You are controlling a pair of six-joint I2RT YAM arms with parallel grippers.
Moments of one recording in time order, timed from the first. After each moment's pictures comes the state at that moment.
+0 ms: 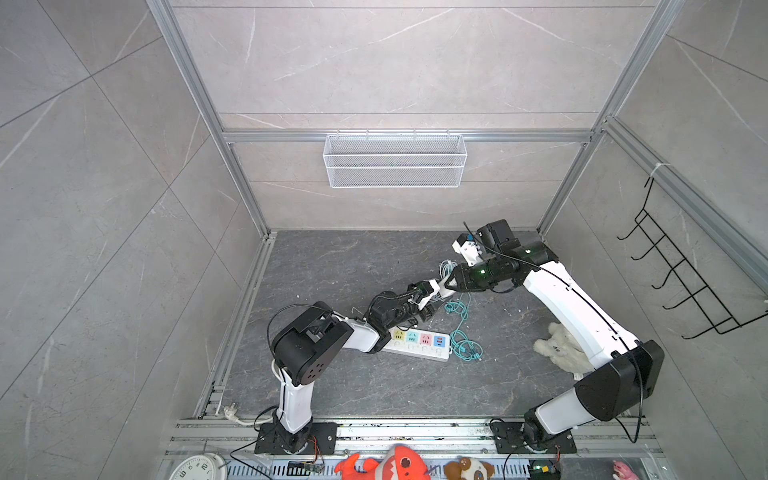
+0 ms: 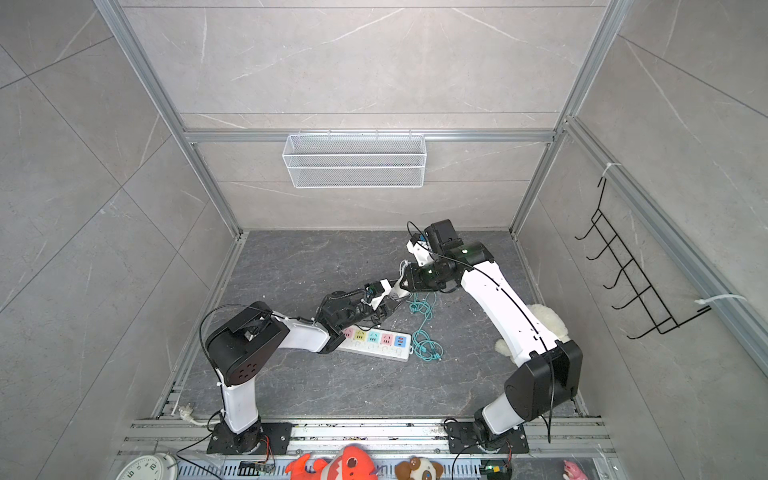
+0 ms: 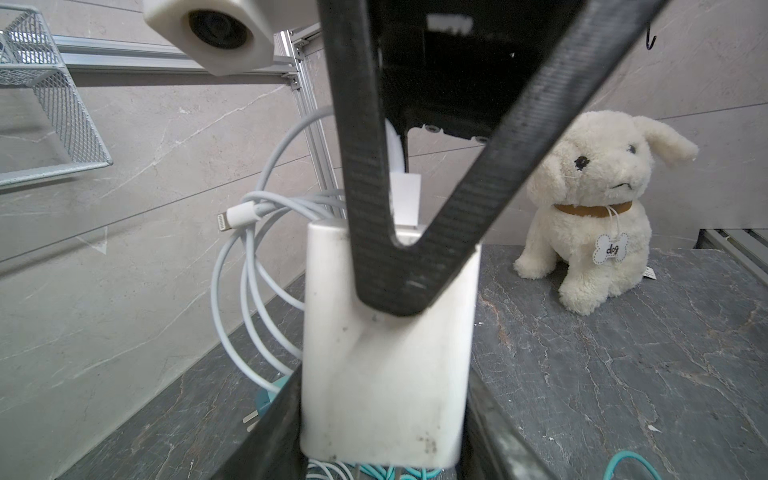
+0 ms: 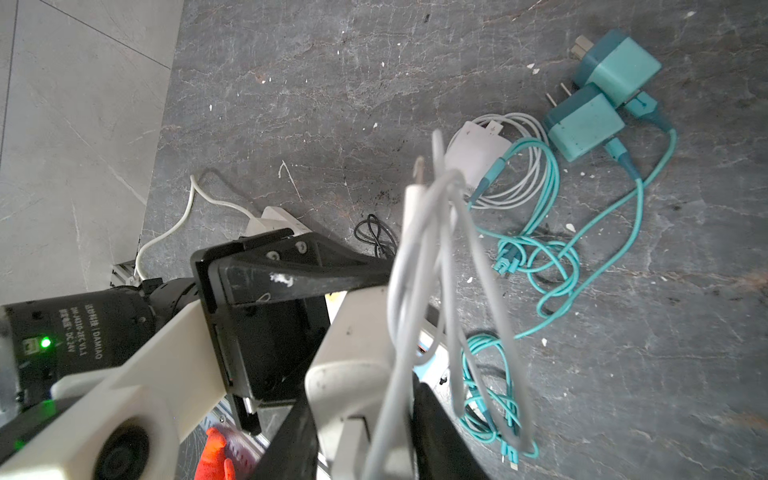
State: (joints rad) left arm -0.81 1.92 0.84 1.21 0.37 0.20; right arm 0.39 1.55 1.56 -1.06 -0.39 0.21
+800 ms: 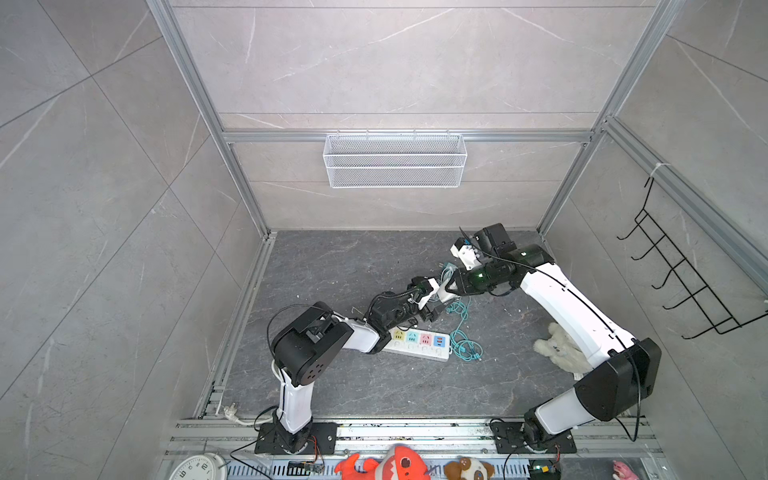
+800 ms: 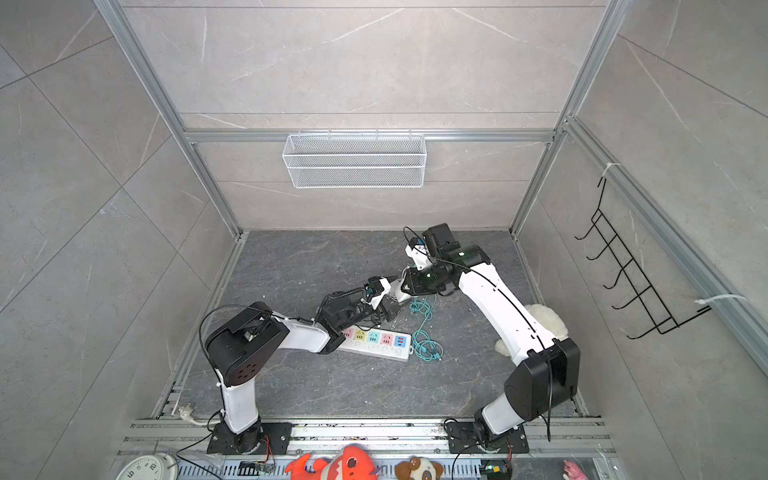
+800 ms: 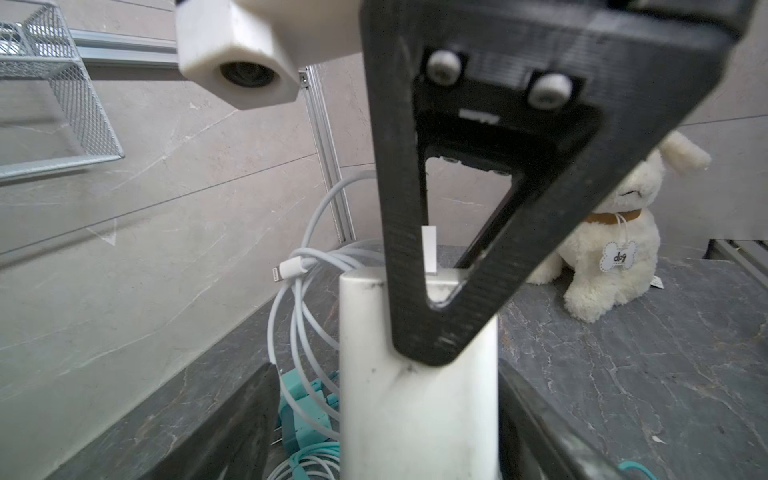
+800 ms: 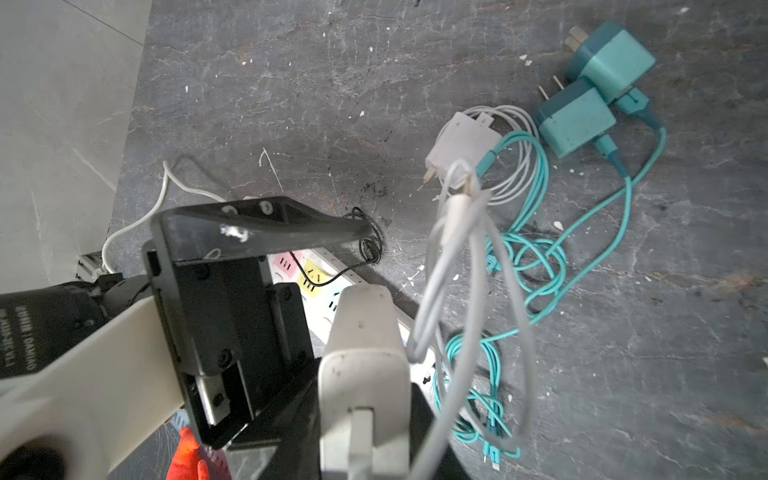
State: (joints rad) left arm -0.81 1.90 0.83 1.21 0.34 0.19; right arm 0.39 1.55 1.52 -1.04 -0.33 0.18
